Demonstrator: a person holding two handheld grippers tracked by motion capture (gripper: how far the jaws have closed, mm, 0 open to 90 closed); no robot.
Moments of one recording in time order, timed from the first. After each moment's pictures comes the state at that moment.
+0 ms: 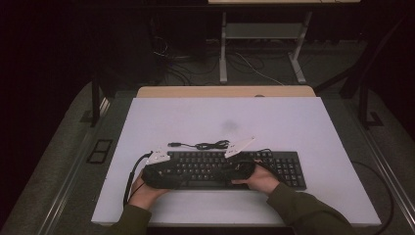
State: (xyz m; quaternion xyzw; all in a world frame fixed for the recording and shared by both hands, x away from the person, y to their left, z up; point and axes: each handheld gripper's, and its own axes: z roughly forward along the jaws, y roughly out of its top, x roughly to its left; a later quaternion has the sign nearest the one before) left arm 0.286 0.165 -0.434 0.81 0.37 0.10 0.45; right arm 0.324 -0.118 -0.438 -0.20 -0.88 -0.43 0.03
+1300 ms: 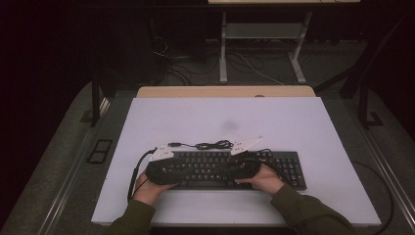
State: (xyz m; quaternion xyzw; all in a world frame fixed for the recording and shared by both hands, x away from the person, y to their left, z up) left arm 0.298 0.153 -0.430 0.82 0.34 0.09 0.46; right arm 0.323 -0.134 -0.434 -0.23 -0.86 -0.45 0.01
